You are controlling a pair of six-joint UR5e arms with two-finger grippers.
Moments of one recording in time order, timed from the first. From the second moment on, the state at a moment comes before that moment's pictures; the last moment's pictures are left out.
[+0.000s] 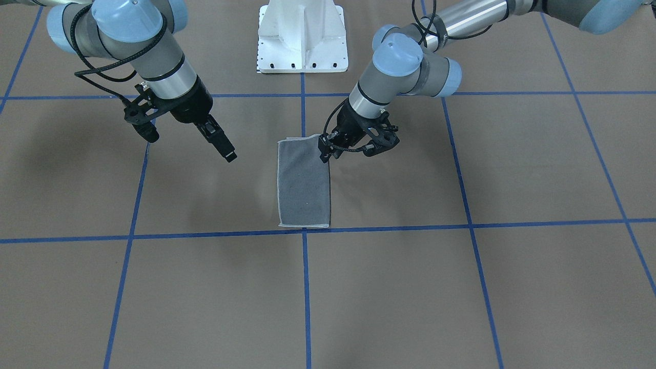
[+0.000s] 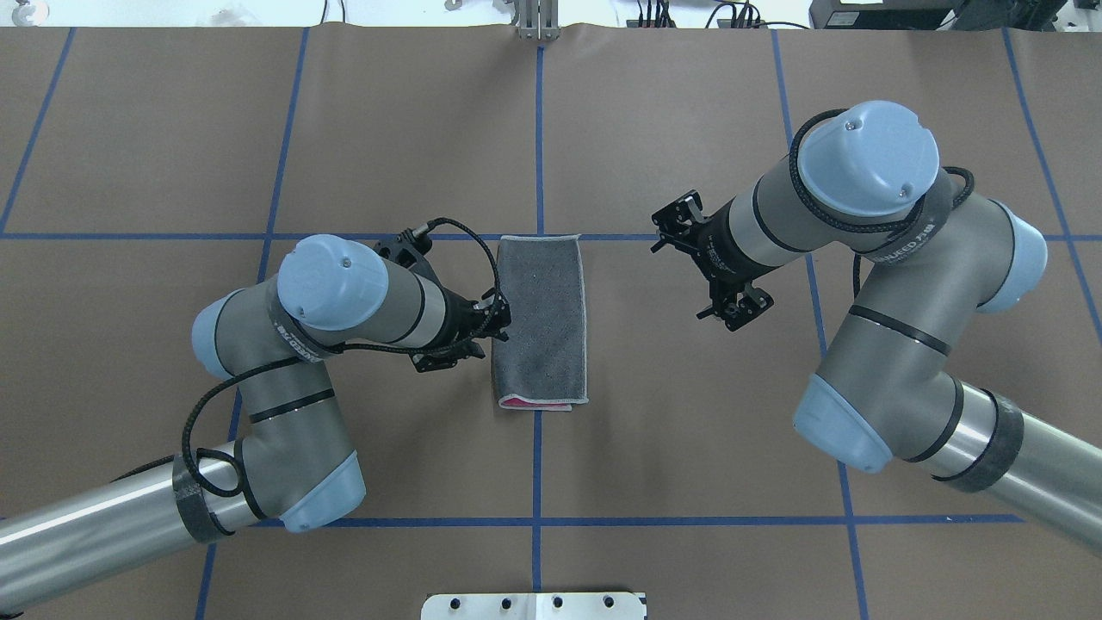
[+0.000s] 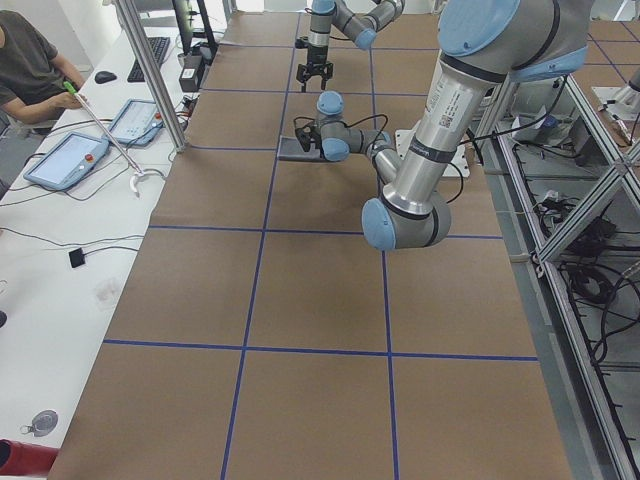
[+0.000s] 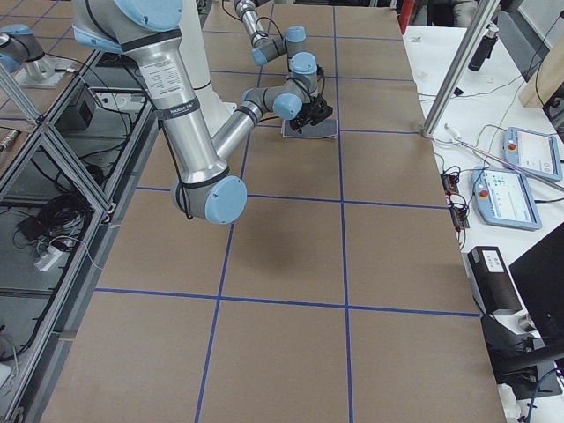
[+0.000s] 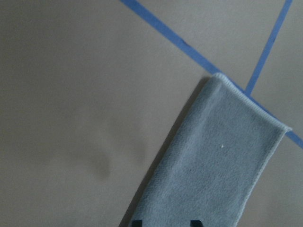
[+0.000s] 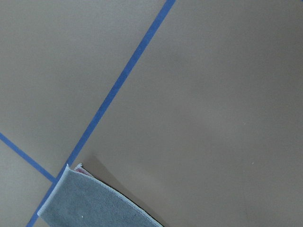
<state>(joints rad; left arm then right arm) -0.48 -2.15 -1.59 -2.09 -1.87 -1.88 0.68 -1.13 1.89 -1.40 2.00 2.13</state>
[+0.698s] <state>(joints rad) -0.41 -2.17 -1.64 -1.97 -1.86 -1.87 0.68 -1.13 1.89 -1.40 2.00 2.13</state>
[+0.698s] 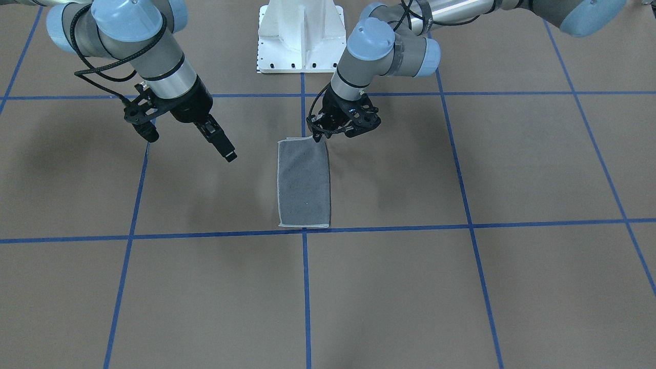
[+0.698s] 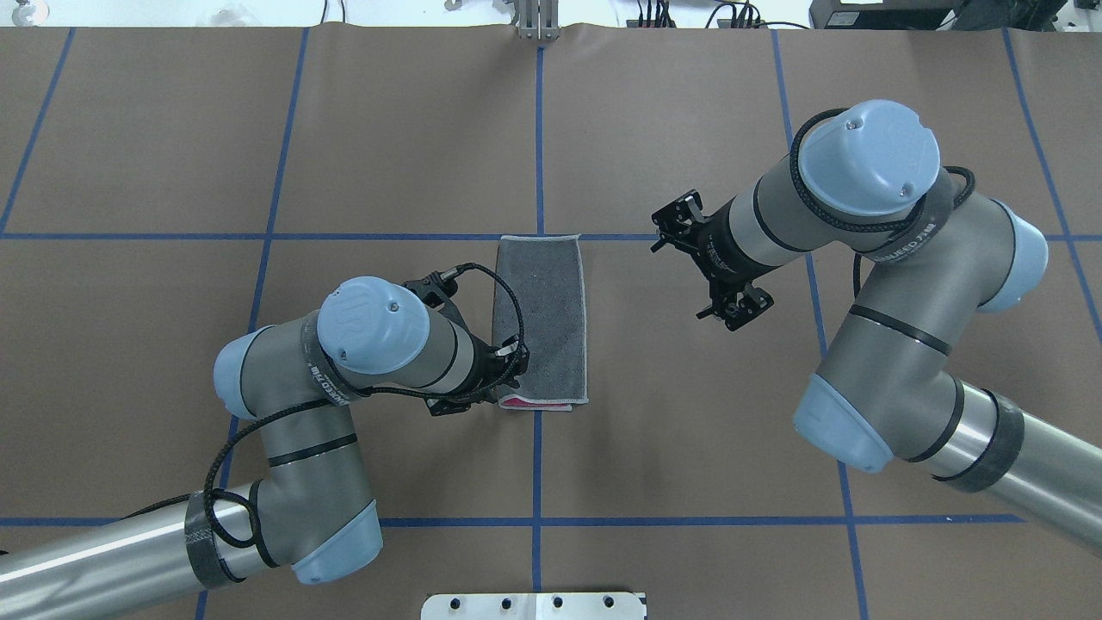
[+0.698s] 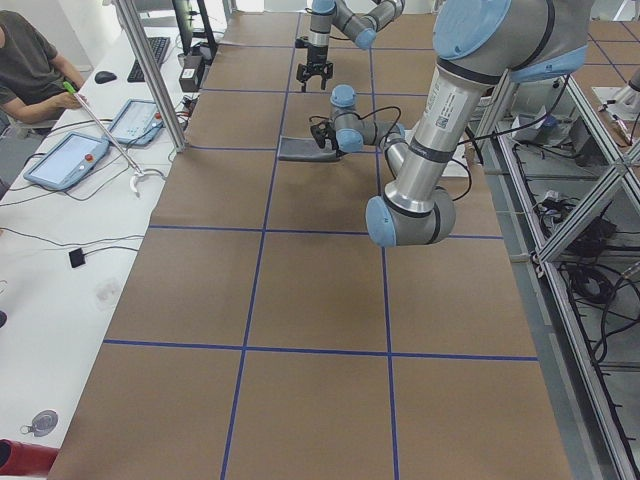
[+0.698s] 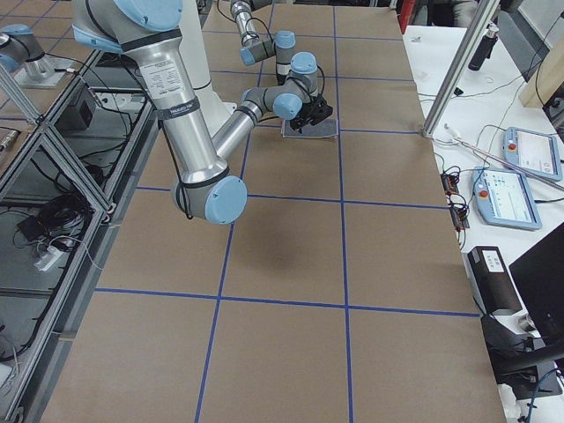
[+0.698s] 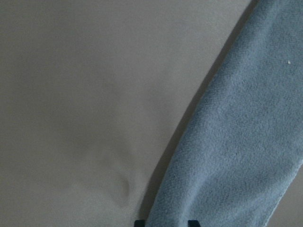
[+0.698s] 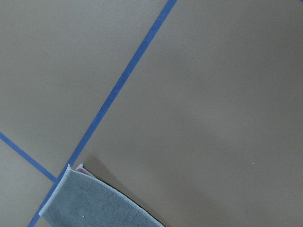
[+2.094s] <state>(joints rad) -0.41 -2.19 -1.62 -2.00 -1.86 -1.85 0.68 -1.13 1.89 -1.40 2.00 2.13</state>
